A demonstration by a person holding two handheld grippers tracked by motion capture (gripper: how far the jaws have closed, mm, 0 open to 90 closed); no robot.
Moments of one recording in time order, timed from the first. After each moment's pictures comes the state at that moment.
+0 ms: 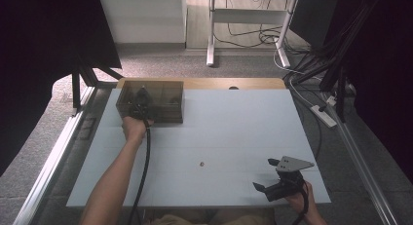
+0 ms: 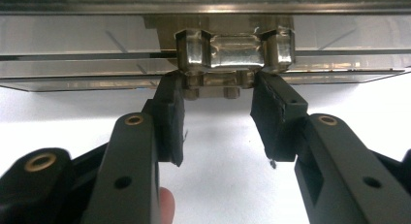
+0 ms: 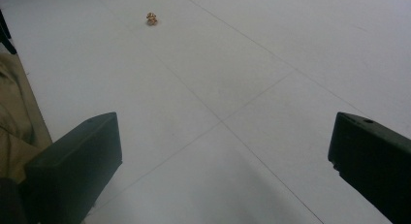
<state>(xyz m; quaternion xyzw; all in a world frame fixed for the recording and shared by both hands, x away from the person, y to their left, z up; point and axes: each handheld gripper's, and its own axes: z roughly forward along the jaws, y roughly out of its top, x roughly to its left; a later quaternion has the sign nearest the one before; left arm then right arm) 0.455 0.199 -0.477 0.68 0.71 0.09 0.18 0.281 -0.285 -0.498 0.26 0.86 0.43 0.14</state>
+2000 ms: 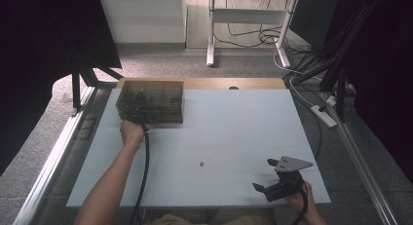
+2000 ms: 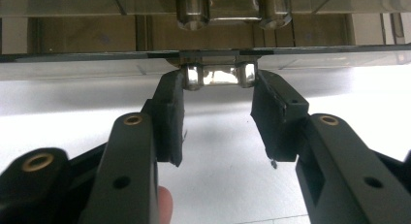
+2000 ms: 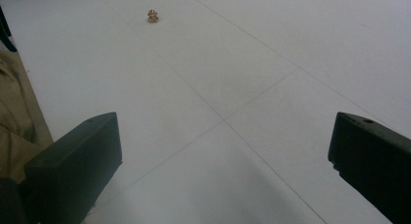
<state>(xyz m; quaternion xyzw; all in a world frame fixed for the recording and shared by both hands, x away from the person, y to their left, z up) 0.439 0.202 -0.478 0.68 0.70 0.09 0.19 0.281 -0.283 -0.499 0.26 0.86 0.42 0.14</state>
